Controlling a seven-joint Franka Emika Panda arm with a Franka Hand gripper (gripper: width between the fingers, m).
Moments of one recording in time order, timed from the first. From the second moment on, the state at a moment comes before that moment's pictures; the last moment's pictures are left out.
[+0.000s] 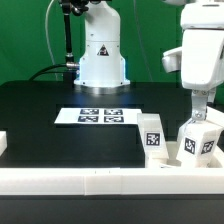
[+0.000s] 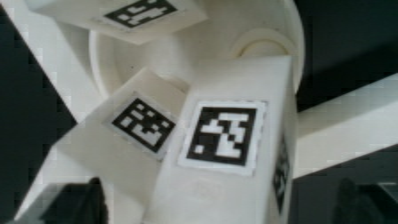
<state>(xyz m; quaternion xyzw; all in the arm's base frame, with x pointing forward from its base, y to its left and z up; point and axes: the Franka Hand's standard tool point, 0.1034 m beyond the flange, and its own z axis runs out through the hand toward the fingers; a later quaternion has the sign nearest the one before) 0.612 0.118 0.090 0.85 0.52 0.05 0.06</state>
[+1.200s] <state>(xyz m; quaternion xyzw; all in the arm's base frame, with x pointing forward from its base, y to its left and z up) 0.604 0.096 0.092 0.85 0.52 0.08 0.07</state>
